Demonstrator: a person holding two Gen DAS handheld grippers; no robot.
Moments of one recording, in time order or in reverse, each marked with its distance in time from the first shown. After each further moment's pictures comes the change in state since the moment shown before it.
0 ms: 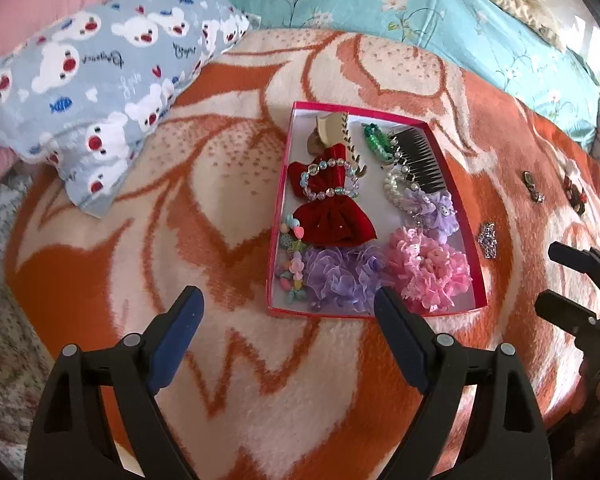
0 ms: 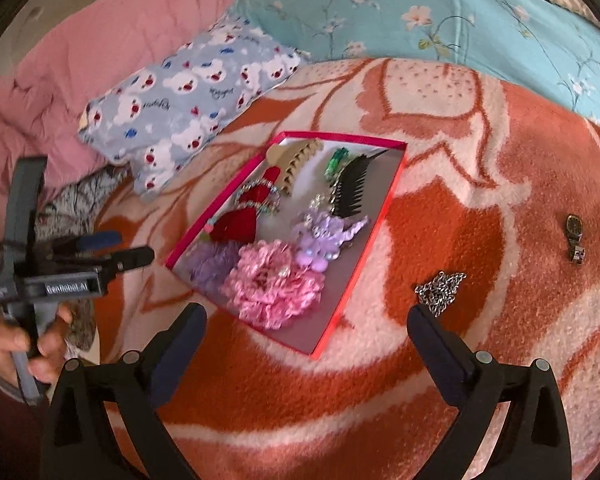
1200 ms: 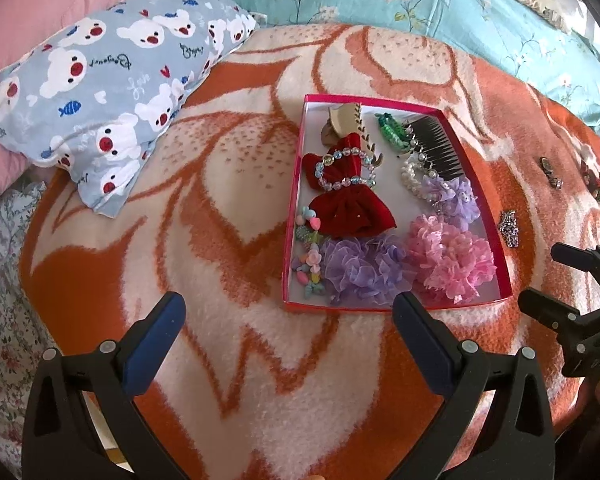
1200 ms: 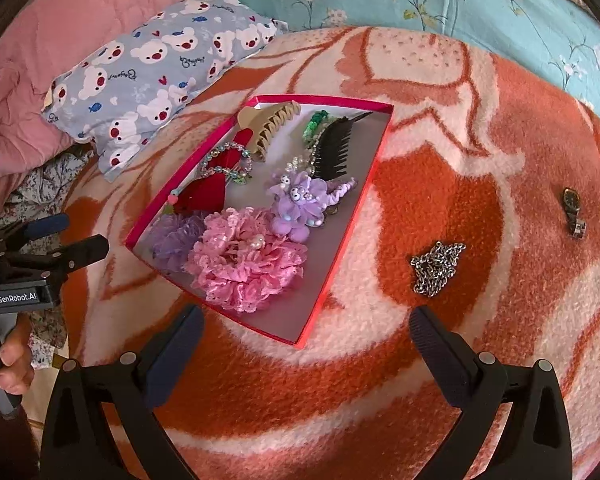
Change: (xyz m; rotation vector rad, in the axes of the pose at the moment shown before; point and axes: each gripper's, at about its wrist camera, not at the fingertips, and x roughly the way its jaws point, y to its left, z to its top) left arm 0.010 -0.002 -0.009 0.027 0.000 0.075; right arm 0.035 0.004 -0.012 0.032 0.074 -0.102
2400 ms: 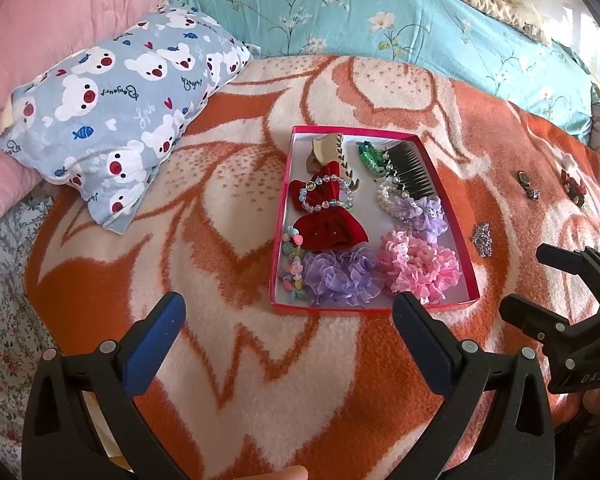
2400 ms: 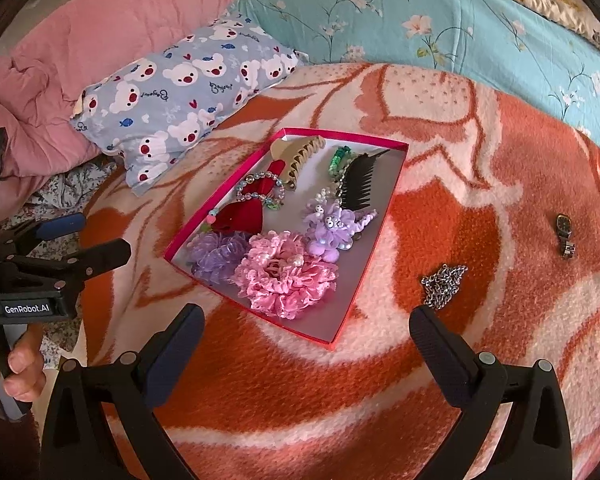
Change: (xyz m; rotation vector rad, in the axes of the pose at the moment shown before) left arm -0.036 -0.006 -0.004 -0.001 -0.088 -0.025; right arm -0.035 0.024 -0.004 -0.032 -0.104 0.021
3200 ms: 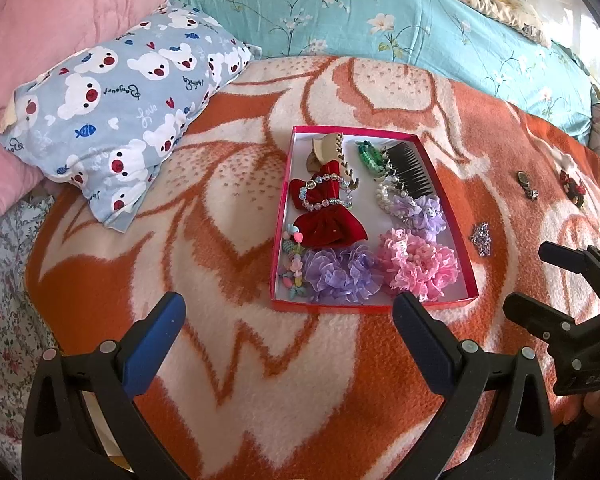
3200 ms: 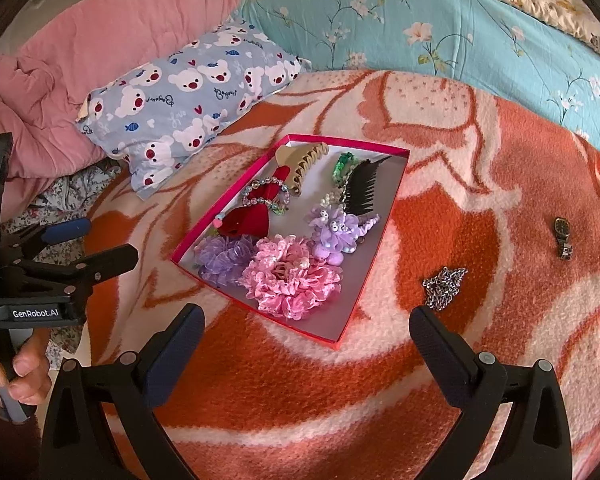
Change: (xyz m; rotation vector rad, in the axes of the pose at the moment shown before) left arm -0.005 -0.001 -0.002 -0.004 -0.001 0.003; right arm -0.008 0.005 0.001 0.000 -0.017 0.001
